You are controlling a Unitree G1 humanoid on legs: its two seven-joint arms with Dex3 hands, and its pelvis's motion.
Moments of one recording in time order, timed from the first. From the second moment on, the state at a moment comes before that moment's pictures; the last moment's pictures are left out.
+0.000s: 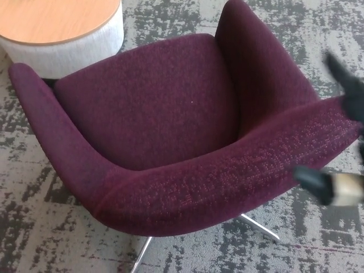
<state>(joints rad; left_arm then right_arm) 0.08 0.20 0.21 1.30 0.05 -0.24 0.04 0.01 -0.37 0.09 -0.24 -0.28 -0.35 0.03</state>
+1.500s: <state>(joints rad) 0.03 0.17 0.25 1.30 0.02 -0.24 0.01 -0.39 -0.16 0.85 0.22 -0.99 0.24 0.25</state>
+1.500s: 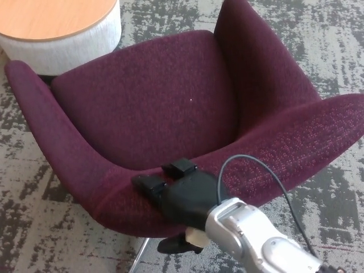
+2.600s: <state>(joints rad) 0.06 0.17 0.23 1.28 0.02 -0.24 -0.03 -0.36 -0.17 0.94 0.53 -1.32 0.35 -0.30</state>
